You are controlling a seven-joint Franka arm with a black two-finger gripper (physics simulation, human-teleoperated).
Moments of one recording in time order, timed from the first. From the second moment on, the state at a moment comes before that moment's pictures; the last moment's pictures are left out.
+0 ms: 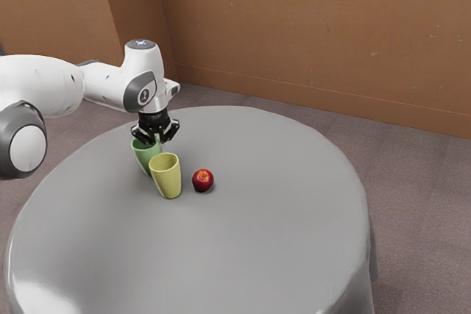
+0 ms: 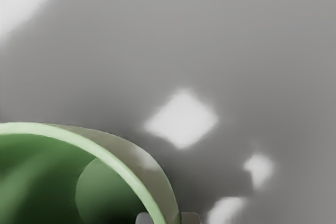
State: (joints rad) arm 0.15 0.65 0.02 -1.47 0.14 2.18 -0.65
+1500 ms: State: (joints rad) arm 0.11 0.35 -0.10 -1.62 0.18 2.03 -0.67
